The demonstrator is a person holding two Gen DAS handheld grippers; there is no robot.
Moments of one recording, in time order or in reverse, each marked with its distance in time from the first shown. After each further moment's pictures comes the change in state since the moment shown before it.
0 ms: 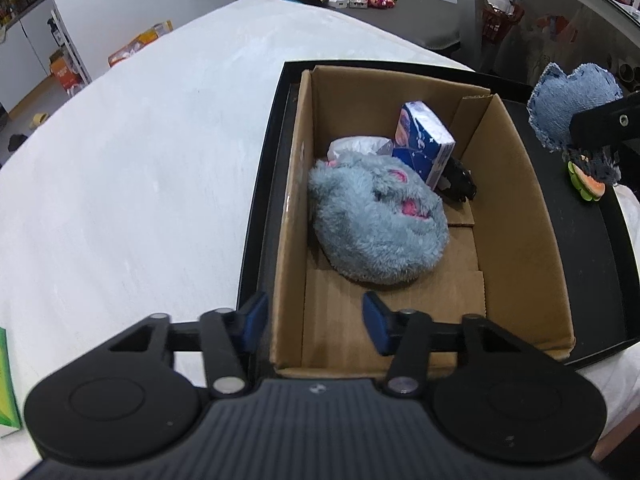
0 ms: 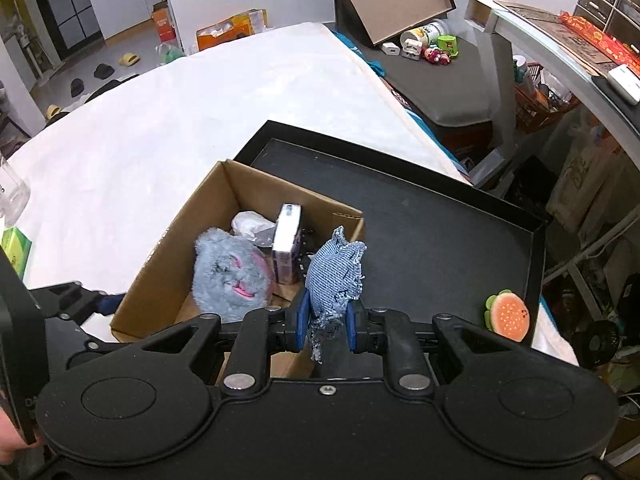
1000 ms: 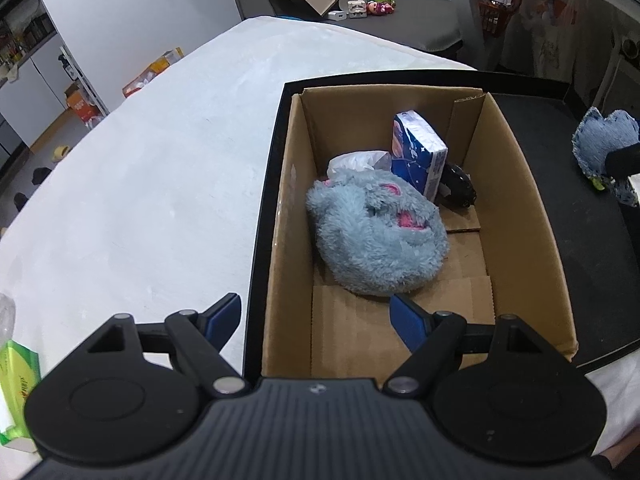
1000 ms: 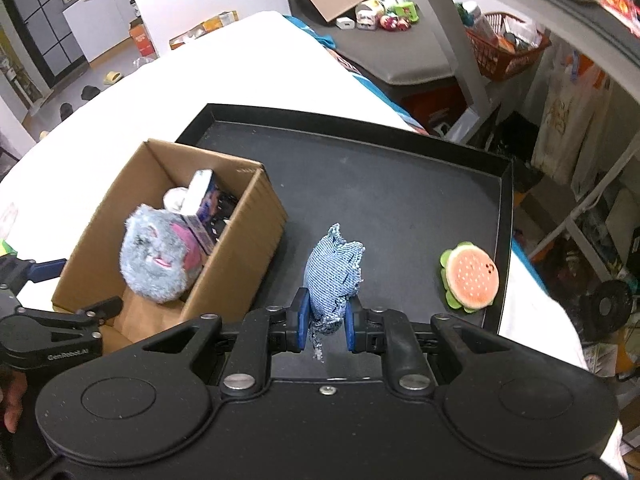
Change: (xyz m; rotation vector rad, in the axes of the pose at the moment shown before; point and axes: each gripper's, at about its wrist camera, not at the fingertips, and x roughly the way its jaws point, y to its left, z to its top) left arm -0.009 -0.024 0.003 0.078 -0.044 0.107; right arm 0.021 -0.084 -0.041 0.095 0.003 0.042
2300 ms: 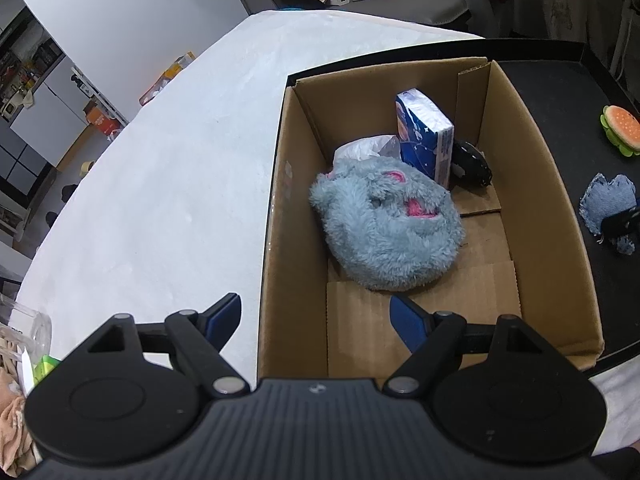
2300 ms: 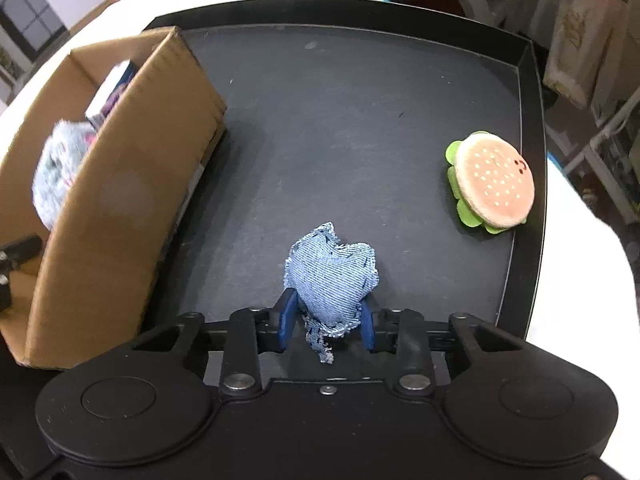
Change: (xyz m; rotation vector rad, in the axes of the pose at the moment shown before) left arm 0.007 -0.024 0.004 0.089 0.038 0.136; right arm 0.080 -0.034 -0.043 0.063 0.173 0.015
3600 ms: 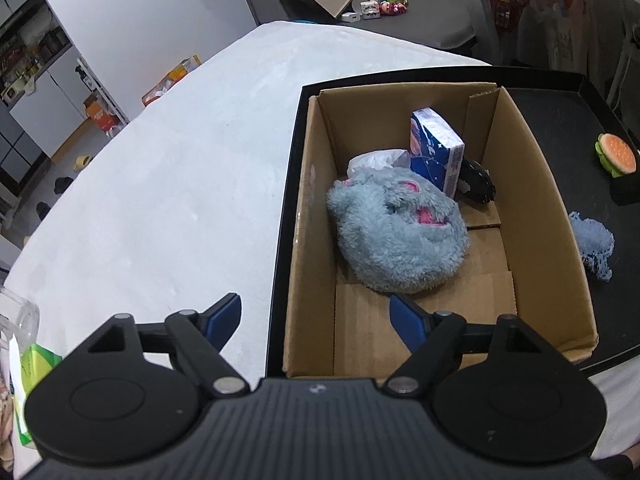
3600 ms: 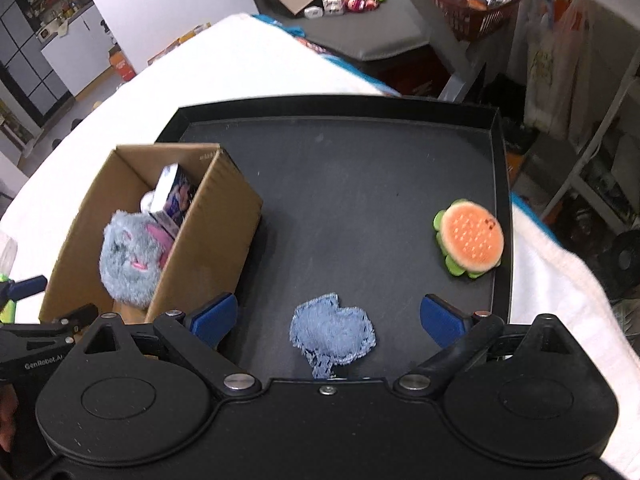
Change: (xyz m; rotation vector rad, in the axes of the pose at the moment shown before) left arm -0.006 0.019 -0.008 -0.062 -0.048 -0.043; right arm -0.058 0.006 0.008 0.077 -0.169 0.036
